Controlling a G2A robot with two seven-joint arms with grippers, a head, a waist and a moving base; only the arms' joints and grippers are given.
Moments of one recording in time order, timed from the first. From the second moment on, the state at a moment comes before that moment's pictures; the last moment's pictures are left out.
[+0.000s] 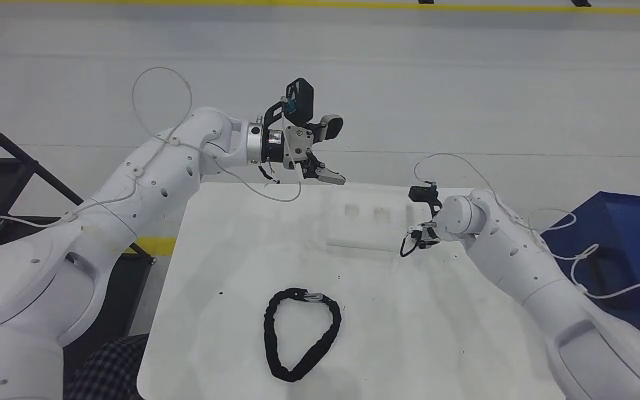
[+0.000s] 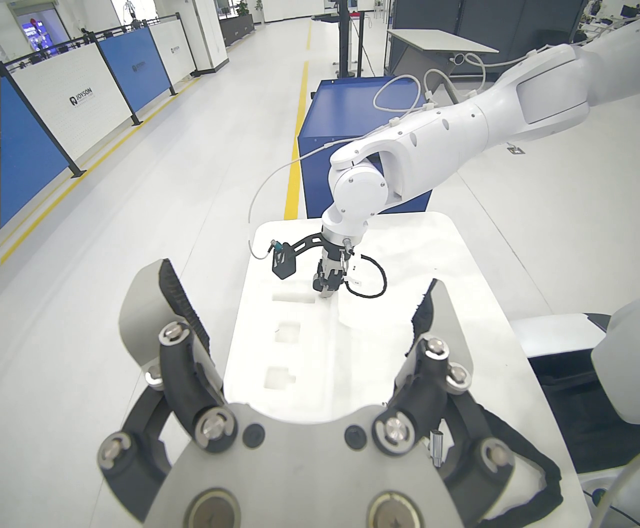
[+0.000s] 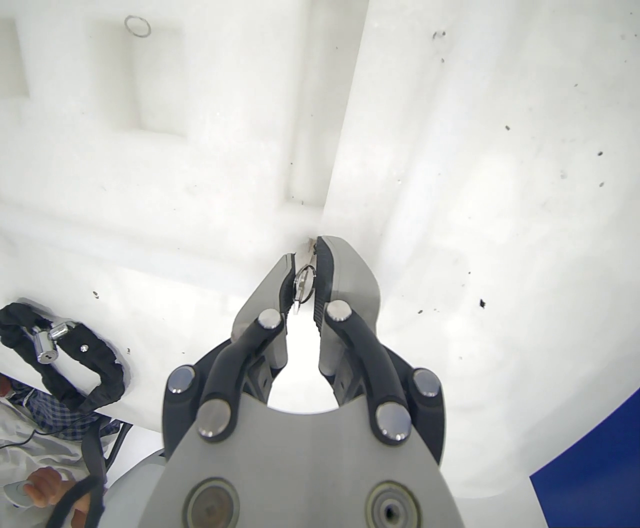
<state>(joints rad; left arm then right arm) 0.12 -0.99 -0.17 -1.06 0.55 -1.01 0.17 -0.57 -1.21 0.59 -0.82 -0.42 0.15 1.02</state>
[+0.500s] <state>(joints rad) 0.12 -0.99 -0.17 -1.06 0.55 -1.01 0.17 -0.56 -1.20 0.64 -0.89 -0.48 0.20 1.07</state>
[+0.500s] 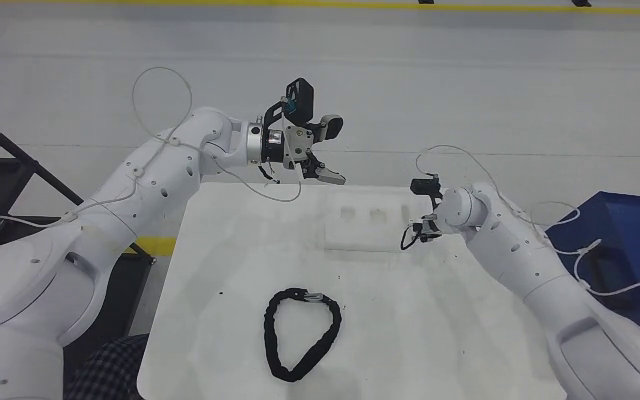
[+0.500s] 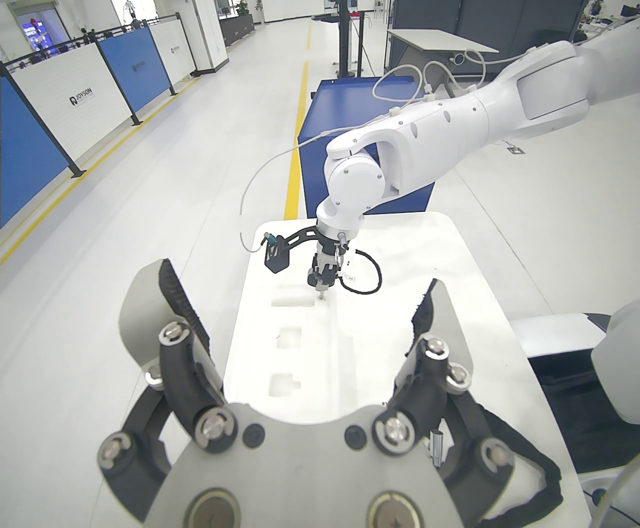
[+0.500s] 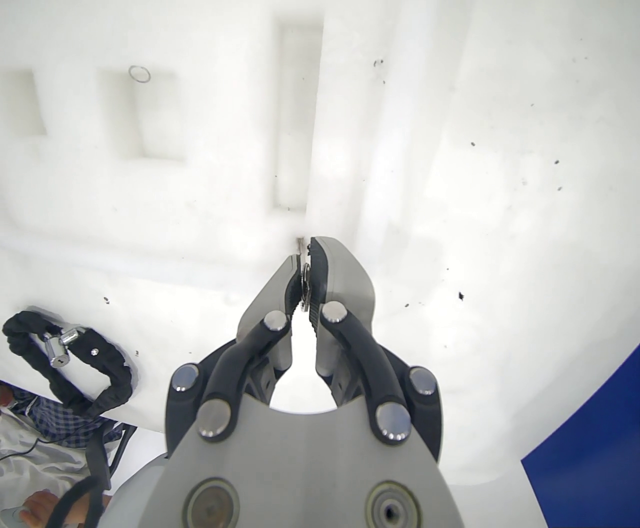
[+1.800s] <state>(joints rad) 0.12 -0.99 -0.17 -1.06 0.55 -1.01 0.17 -1.15 -0.98 1.44 -1.54 0.08 -0.06 1.10</state>
